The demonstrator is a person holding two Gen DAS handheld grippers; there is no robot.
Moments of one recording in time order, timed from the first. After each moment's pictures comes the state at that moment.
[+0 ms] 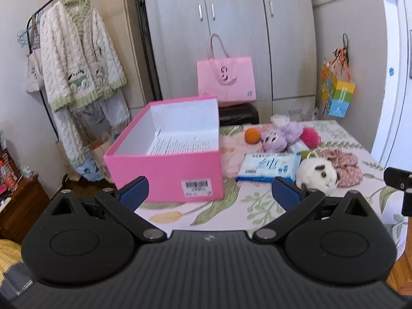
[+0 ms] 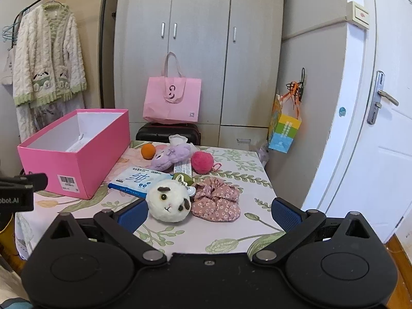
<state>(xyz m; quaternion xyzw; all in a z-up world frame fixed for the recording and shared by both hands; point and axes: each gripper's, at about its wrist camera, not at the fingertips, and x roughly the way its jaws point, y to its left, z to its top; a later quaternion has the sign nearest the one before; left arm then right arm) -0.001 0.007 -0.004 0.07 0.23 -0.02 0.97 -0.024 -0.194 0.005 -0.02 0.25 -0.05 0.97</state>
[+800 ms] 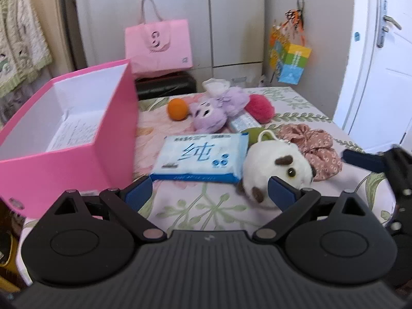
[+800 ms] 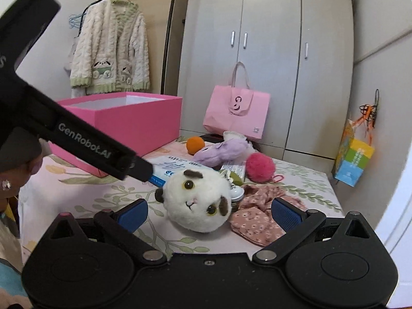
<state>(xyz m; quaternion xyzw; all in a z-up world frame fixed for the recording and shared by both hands) 0.111 -0.063 -0.082 0.06 0.30 -0.16 0.94 0.055 -0.203 -0.109 -0.07 0.19 0.12 0.97</state>
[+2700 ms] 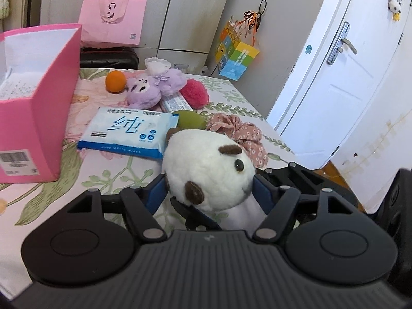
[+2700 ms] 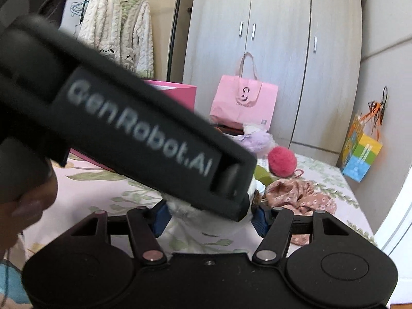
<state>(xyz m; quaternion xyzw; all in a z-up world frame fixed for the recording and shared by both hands) 0.101 -0.058 -0.084 -0.05 0.36 -0.29 0.89 0.051 -0.154 -0.103 -0.07 0.23 0.11 0.96</state>
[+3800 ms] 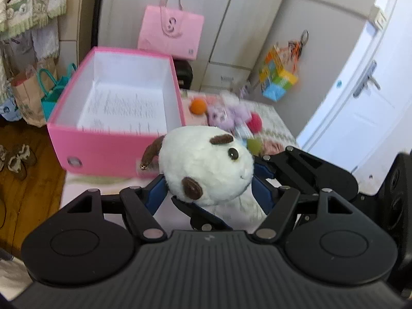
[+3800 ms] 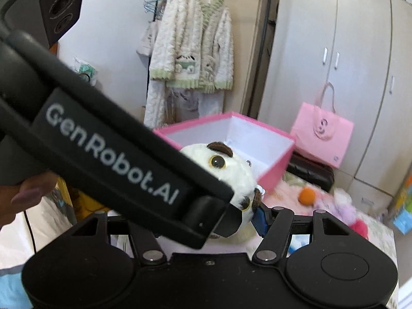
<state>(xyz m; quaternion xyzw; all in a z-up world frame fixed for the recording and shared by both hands) 0.074 0.087 0.019 -0.09 0.37 -0.20 0.90 0.049 -0.046 -0.007 -0.13 0.21 0.25 0.93</state>
